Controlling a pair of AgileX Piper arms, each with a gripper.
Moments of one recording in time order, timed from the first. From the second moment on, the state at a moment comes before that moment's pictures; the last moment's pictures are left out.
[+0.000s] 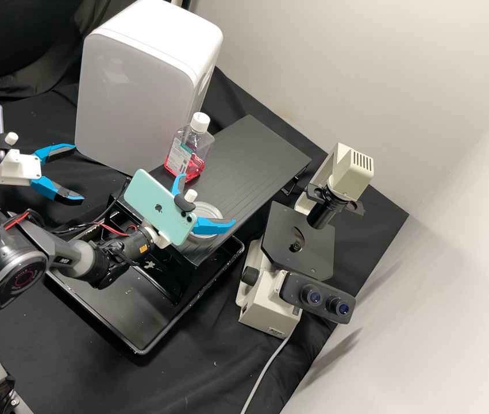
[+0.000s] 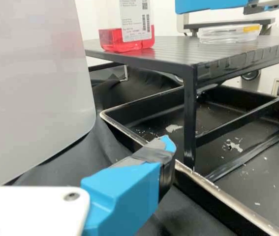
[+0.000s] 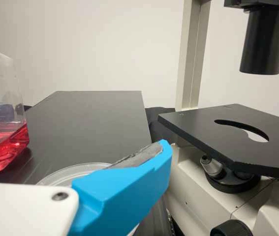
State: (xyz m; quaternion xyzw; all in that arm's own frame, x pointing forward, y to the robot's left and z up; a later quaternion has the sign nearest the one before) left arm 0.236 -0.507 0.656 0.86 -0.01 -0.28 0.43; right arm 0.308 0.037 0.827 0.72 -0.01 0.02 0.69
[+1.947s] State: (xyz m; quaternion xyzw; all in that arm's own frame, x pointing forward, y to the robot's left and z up) left arm 0.234 -0.508 0.644 0.86 0.00 -0.29 0.42; right arm 0.277 0.008 0.805 0.73 -0.02 0.00 0.68
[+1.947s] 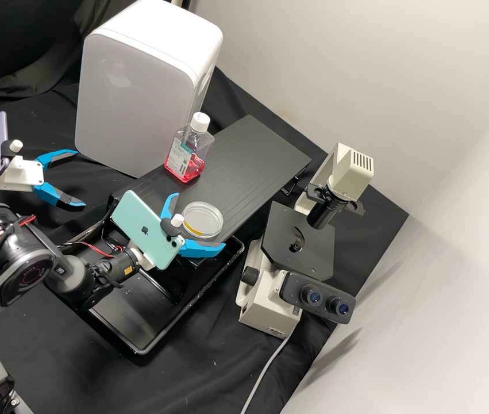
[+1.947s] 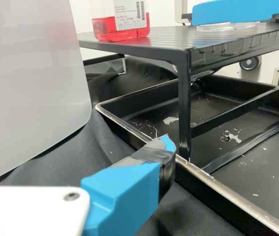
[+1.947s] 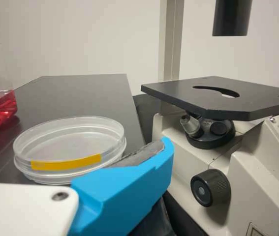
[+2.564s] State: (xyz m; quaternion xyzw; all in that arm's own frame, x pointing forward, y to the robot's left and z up) left arm 0.234 -0.508 0.644 0.86 0.00 -0.29 0.42; right arm 0.279 0.008 0.797 0.73 -0.02 0.00 0.68
